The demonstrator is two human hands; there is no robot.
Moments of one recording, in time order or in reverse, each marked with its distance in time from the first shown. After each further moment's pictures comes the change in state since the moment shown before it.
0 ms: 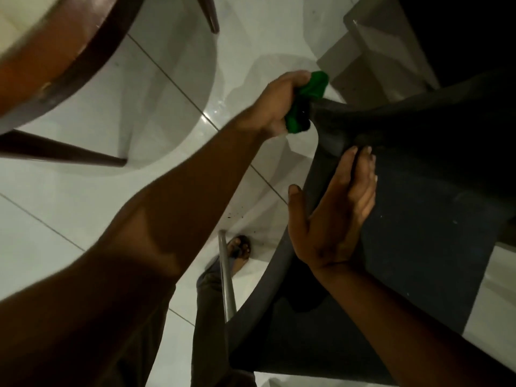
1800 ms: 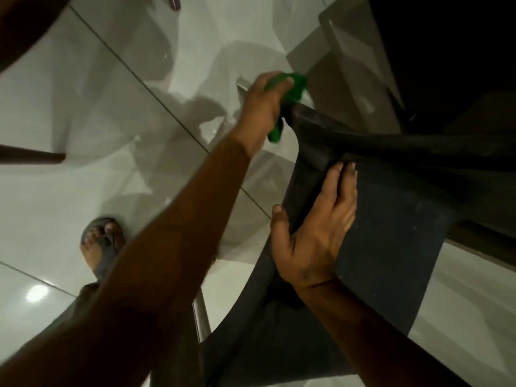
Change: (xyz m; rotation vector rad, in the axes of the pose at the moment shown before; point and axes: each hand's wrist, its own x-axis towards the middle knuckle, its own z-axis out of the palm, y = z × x) left_hand -0.011 0.000 0.016 0.080 0.099 0.192; right_hand 0.006 -0.013 -0.010 -0.018 -0.093 0.062
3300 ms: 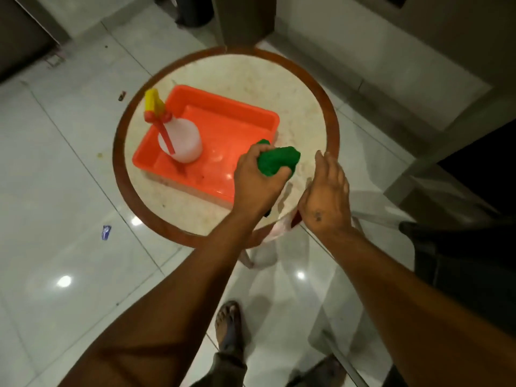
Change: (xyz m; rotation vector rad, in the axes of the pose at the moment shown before) left_hand -0.271 0.257 -0.222 0.630 0.377 0.785; right_hand 0.061 -0.320 -0.058 0.245 -0.008 -0.239
